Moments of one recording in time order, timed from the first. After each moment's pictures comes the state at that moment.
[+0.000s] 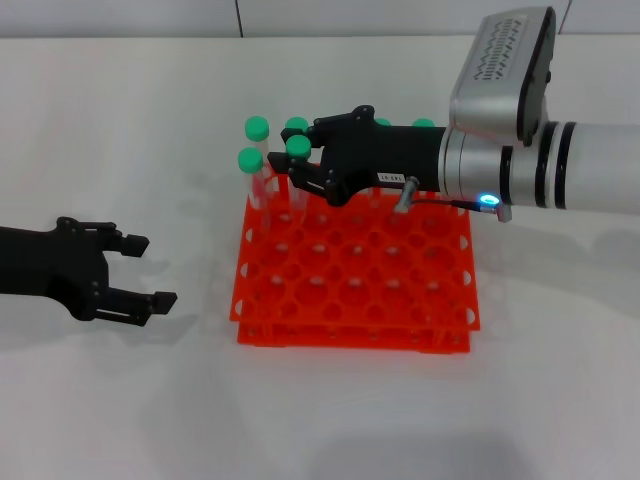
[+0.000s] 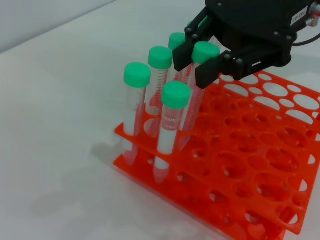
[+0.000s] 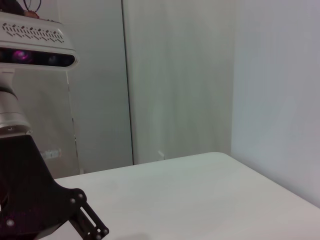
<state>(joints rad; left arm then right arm) -0.40 -2.06 0.81 1.12 2.29 1.68 -1.63 0.71 2.03 -1.86 -0.68 -0.97 -0.80 1.23</state>
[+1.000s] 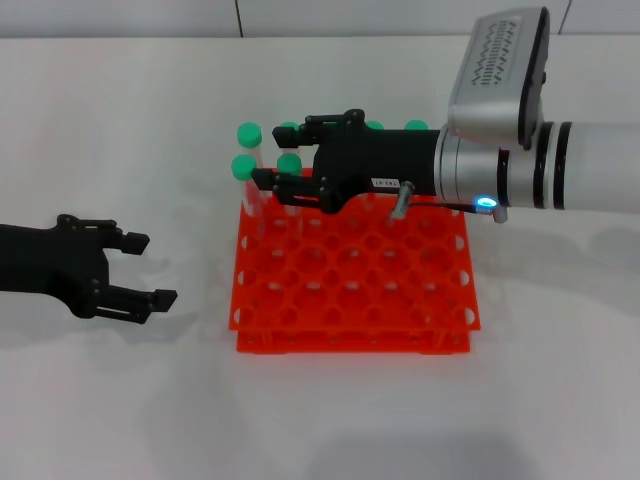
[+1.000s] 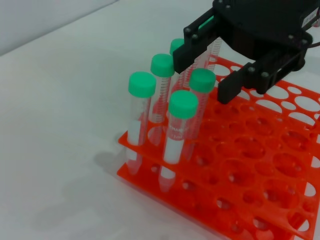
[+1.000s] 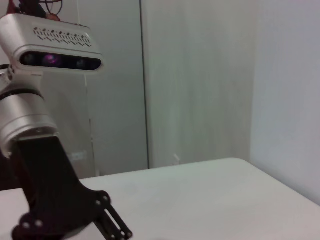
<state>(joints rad) -0.40 -2.06 0.81 1.12 2.29 1.68 -1.63 0.72 2.03 -1.86 -0.68 -0.98 -0.84 1.22</state>
